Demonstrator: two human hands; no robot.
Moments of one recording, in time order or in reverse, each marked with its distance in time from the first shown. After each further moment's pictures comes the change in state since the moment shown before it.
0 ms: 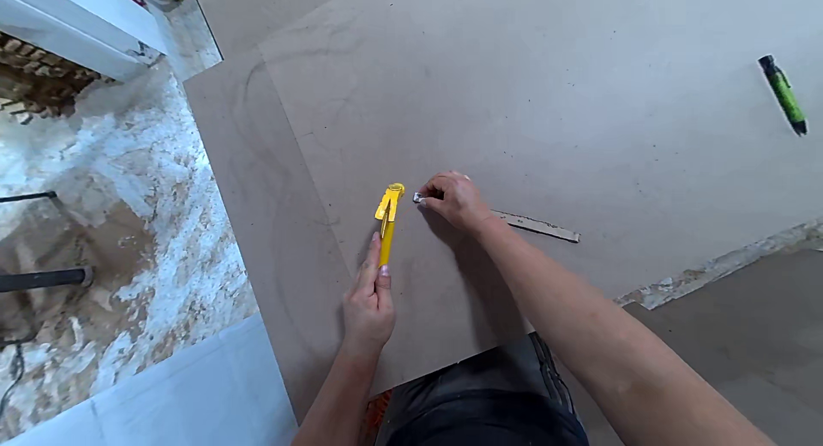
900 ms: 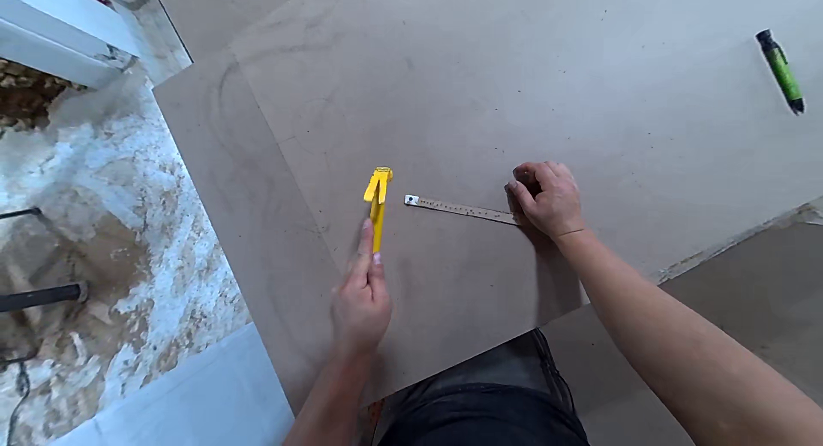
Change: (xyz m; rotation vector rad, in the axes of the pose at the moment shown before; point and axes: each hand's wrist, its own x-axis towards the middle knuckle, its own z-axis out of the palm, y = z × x) left_hand 0.028 0.034 -0.009 0.176 0.020 0.041; right_hand -0.088 0.104 -0.084 -0.349 0.423 0.113
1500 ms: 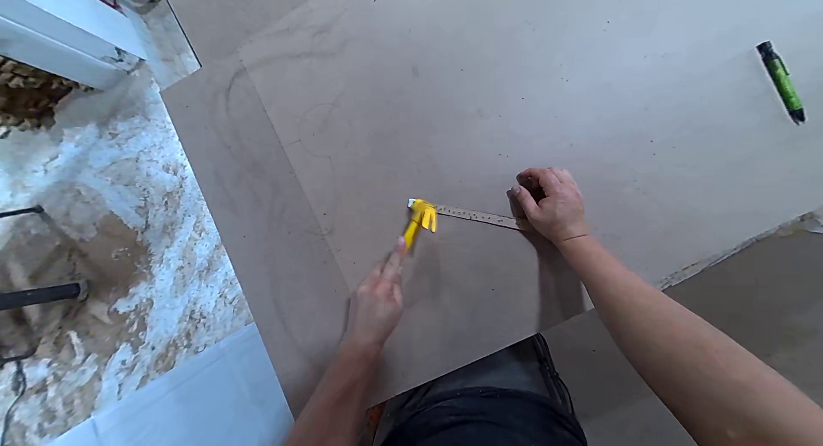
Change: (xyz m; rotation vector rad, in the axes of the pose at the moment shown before) left_hand -0.012 -0.032 0.025 0.203 -0.075 0.225; right_hand 0.000 0.000 -0.001 0.004 -0.006 0.023
